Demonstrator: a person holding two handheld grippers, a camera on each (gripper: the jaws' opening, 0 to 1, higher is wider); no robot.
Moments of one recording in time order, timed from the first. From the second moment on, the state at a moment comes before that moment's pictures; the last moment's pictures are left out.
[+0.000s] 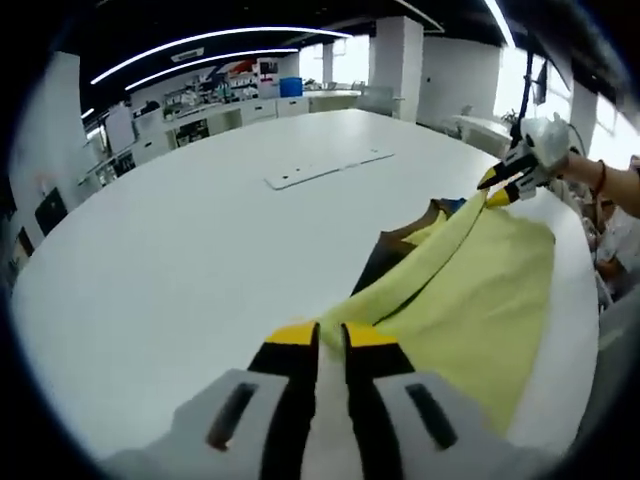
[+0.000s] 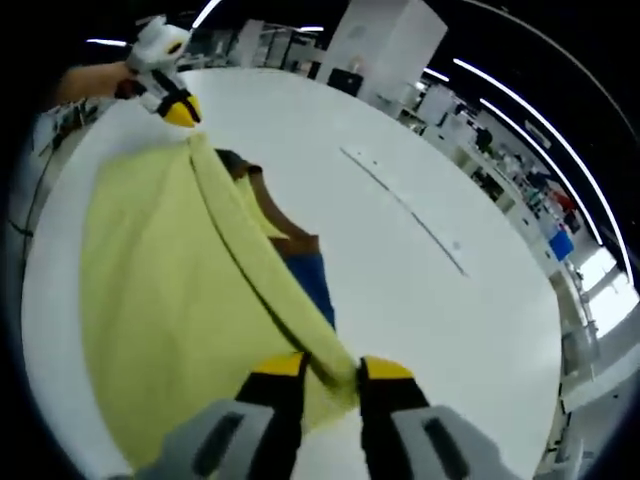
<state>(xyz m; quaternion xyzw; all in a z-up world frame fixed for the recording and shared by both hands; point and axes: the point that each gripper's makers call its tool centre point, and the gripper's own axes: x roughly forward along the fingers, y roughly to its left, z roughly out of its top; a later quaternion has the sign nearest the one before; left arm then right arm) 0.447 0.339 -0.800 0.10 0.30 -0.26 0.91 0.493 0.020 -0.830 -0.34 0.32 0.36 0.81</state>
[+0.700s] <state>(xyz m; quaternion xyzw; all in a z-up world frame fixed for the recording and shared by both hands) 0.456 0.334 -0.835 0.21 0.30 -0.28 0.89 0.496 0.009 -0.838 -0.30 0.28 0.34 0.84</state>
